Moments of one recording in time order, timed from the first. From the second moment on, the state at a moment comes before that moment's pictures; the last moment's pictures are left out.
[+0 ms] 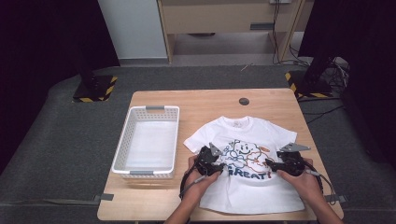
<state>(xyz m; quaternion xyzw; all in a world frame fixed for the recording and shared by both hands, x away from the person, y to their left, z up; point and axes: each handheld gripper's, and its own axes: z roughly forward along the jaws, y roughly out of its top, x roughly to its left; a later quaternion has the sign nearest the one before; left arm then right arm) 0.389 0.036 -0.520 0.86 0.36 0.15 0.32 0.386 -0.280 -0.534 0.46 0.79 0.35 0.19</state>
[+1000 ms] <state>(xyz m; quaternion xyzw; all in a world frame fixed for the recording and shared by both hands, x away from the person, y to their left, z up) 0.338 0.068 -0.521 0.87 0.34 0.17 0.31 0.296 -0.294 -0.535 0.42 0.81 0.36 0.18</state>
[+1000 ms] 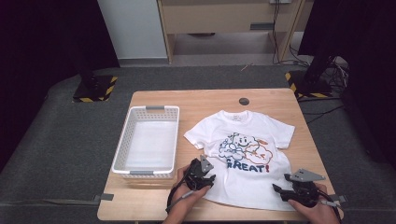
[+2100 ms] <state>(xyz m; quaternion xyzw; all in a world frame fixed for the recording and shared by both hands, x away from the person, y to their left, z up) 0.317 0.072 -0.524 0.85 0.36 0.12 0.37 0.316 -0.311 -0.522 0.45 0.79 0.39 0.18</state>
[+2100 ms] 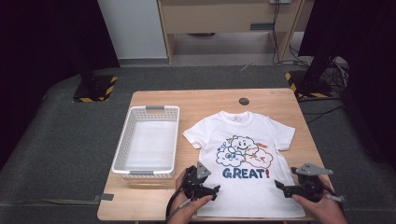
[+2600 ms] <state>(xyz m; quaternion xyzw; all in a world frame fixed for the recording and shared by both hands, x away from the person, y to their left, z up) 0.317 0.063 -0.526 0.85 0.36 0.11 0.38 0.387 -0.327 -0.523 0.49 0.77 0.37 0.18</state>
